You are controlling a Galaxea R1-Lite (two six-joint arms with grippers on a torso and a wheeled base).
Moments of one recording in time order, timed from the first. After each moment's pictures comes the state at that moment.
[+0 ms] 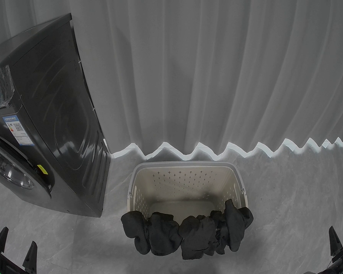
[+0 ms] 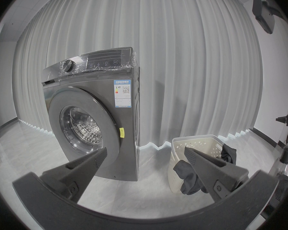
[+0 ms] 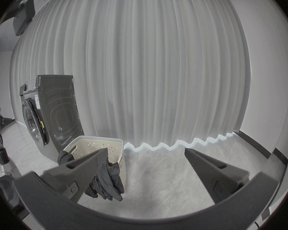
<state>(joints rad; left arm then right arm) 0.00 0.02 -0.02 0.00 0.01 -0.01 0.00 0.02 -0.02 -0.01 -0.02 0.00</state>
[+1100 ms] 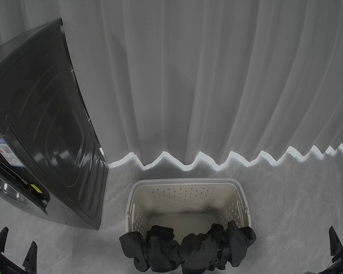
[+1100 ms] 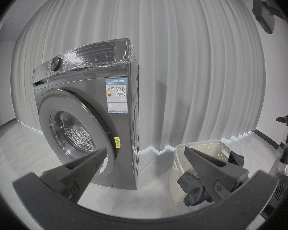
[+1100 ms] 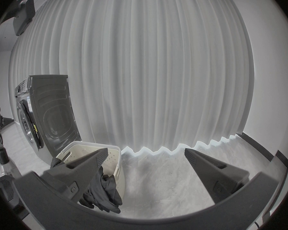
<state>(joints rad) 0.00 0.02 -0.02 0.00 0.01 -0.02 0.00 0.02 -0.02 -0.01 -0.02 0.00</state>
